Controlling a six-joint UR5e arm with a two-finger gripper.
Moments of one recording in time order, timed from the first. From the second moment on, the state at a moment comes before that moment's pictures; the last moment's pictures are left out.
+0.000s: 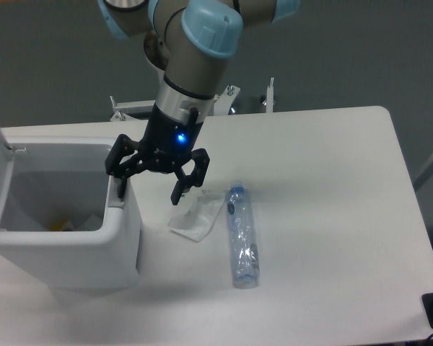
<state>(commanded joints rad) 2.37 -1.68 -1.53 -1.01 1.04 0.07</state>
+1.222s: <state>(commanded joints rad) 2.74 -1.58 -1.51 -1.16 1.53 0.78</state>
